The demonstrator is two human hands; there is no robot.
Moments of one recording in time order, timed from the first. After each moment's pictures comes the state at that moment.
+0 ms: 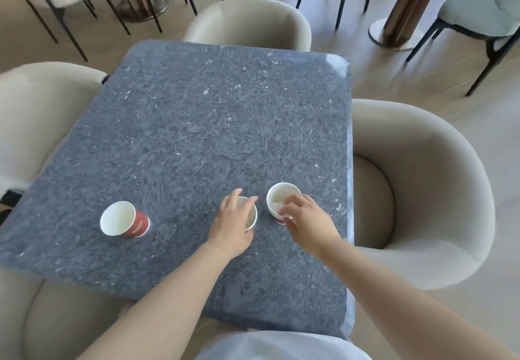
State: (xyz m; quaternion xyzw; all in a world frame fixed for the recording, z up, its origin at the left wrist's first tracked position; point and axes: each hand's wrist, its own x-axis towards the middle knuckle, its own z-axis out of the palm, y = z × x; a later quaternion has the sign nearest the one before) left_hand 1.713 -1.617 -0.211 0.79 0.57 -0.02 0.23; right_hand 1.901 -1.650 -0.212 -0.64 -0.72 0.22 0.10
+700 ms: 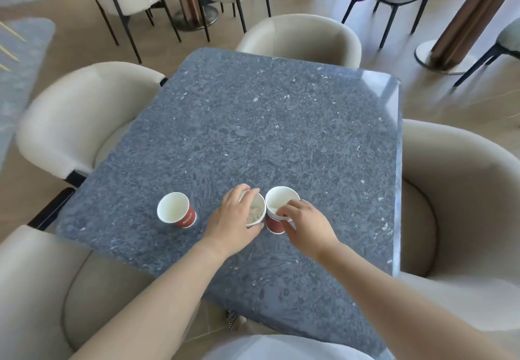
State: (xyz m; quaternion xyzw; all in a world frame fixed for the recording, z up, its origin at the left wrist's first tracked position) left_hand 1.625 -1.611 -0.185 0.78 0.60 0.09 0.18; right_hand 1.810 -1.627 -0.191 -0.58 -0.76 0.25 0.15
